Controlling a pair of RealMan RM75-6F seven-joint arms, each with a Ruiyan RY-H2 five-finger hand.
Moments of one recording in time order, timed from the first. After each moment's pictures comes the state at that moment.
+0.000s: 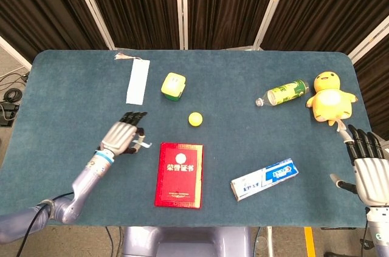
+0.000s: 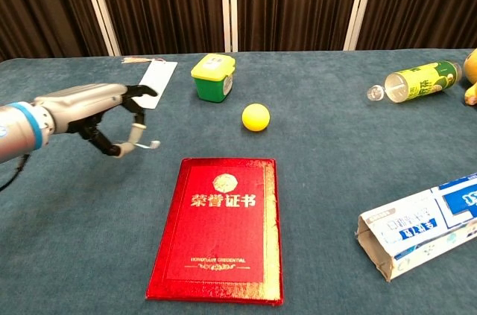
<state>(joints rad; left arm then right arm) -0.69 -1.59 -0.16 -1.31 1.29 0.87 0.13 0.09 -1.04 0.11 -1.70 -1.52 1.52 -0.08</state>
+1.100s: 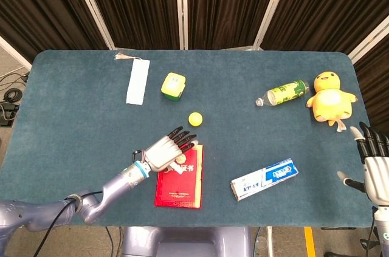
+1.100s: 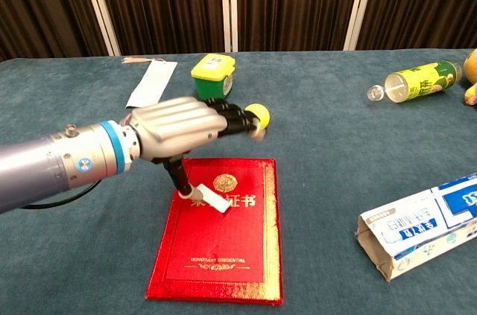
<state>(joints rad) -0.85 -1.71 -0.07 -1.27 1.53 0.90 0.25 0.08 -1.03 0.12 -1.68 -1.49 1.54 -0.05</state>
